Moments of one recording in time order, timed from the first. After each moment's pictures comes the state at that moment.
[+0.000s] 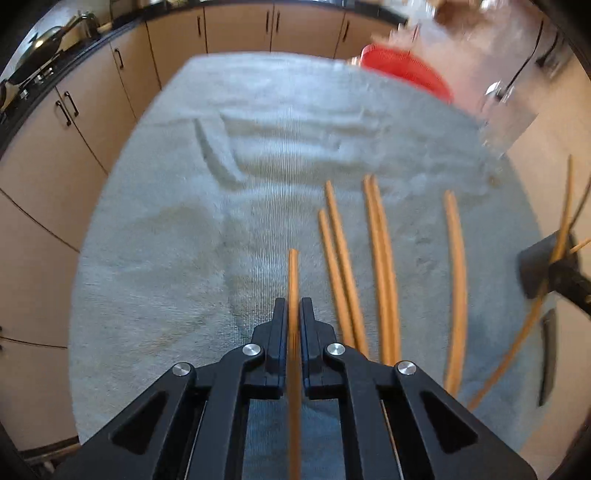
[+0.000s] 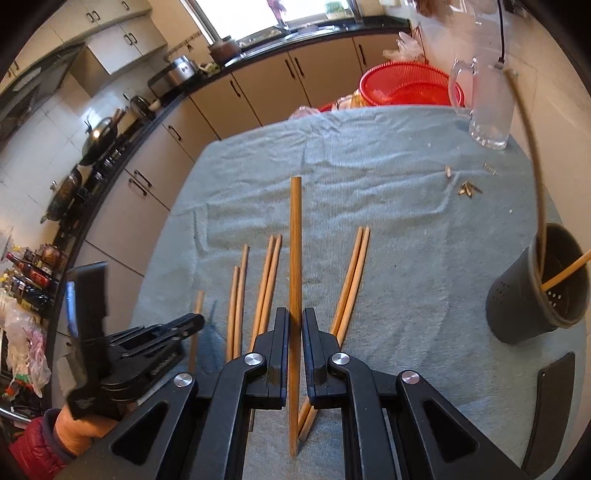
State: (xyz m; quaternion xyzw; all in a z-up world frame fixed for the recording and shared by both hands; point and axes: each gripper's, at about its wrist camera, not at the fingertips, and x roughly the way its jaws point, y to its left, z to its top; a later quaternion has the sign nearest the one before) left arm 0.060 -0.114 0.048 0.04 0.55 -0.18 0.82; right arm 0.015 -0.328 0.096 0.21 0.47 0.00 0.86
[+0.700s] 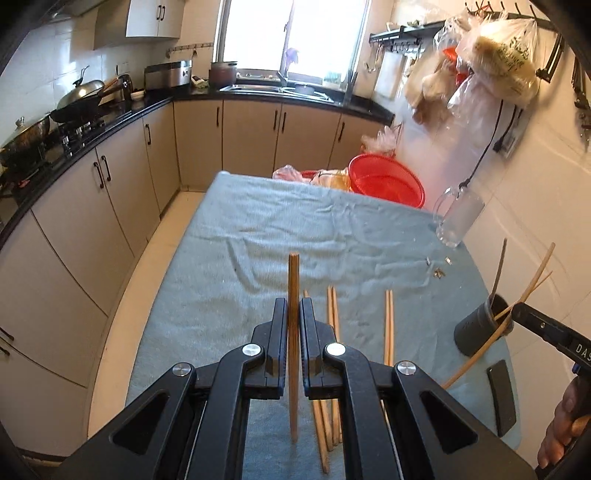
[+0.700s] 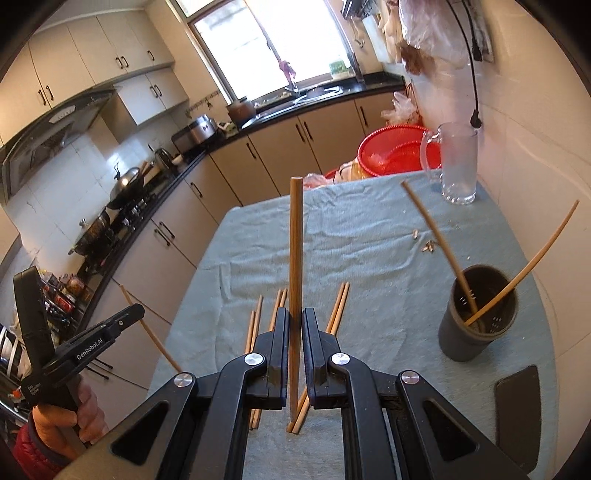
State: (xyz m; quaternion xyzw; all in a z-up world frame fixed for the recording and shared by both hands) left arm 0.008 -0.091 0.183 0.00 0.40 -0.18 0.90; right arm -0.055 -0.365 0.172 0.22 0.36 0.00 0.91
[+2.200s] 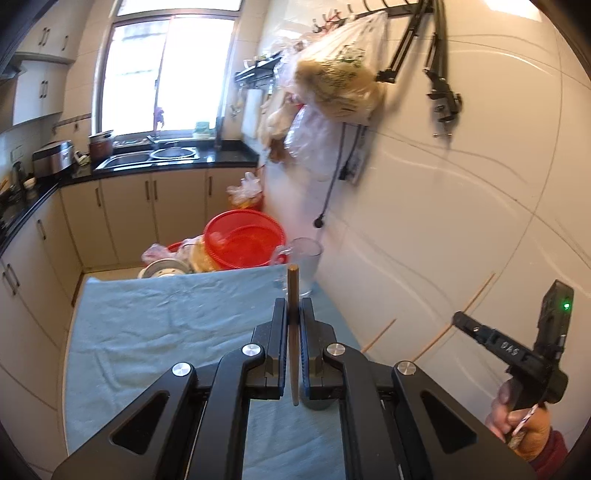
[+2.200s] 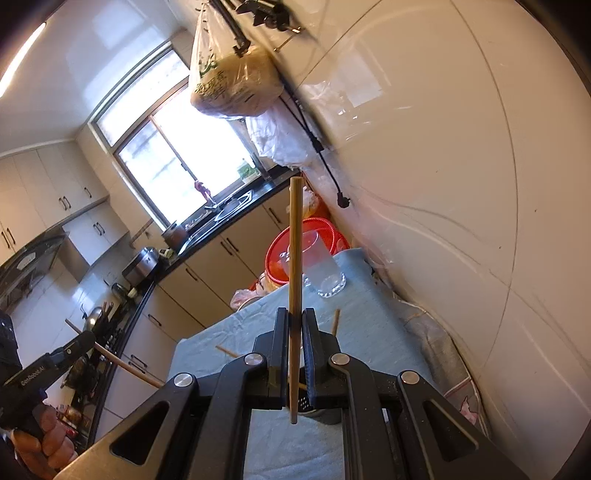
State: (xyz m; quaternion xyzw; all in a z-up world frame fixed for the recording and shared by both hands) left arm -0.054 -0.292 0.328 0.03 0.30 -0.39 0.87; right arm -0.196 -0.551 0.252 0.32 0.20 -0.17 0.91
